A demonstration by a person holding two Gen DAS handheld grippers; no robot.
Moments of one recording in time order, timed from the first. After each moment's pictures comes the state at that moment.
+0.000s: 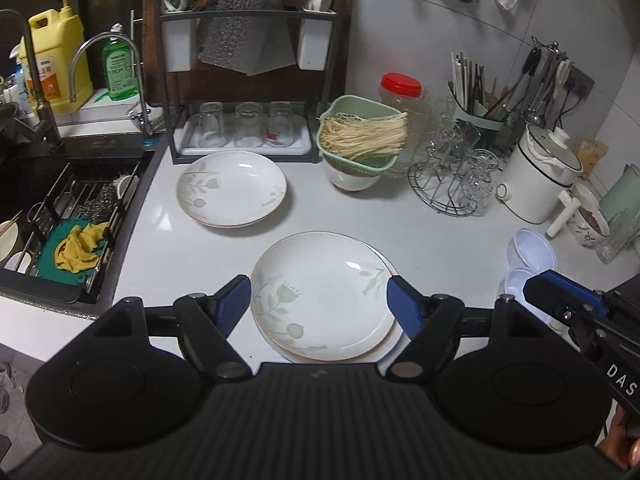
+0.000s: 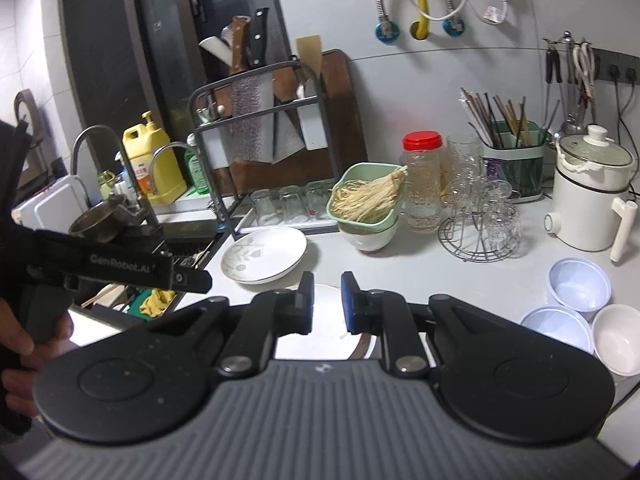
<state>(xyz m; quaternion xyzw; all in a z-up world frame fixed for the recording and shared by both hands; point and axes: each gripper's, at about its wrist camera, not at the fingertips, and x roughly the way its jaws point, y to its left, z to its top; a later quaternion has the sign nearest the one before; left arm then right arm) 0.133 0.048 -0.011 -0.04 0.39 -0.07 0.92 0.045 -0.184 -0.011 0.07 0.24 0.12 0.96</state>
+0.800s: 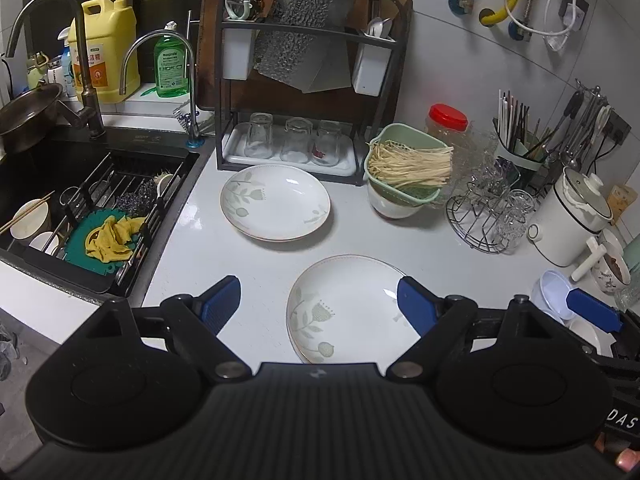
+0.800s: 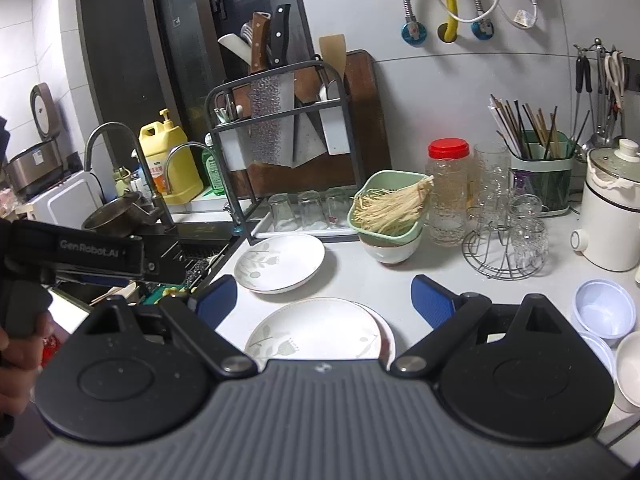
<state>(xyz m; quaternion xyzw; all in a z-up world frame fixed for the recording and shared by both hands) 0.141 0.073 0.002 -0.07 0.38 -0.01 0.92 0.074 -0.174 -0.011 0.07 0.24 0.15 0.96</state>
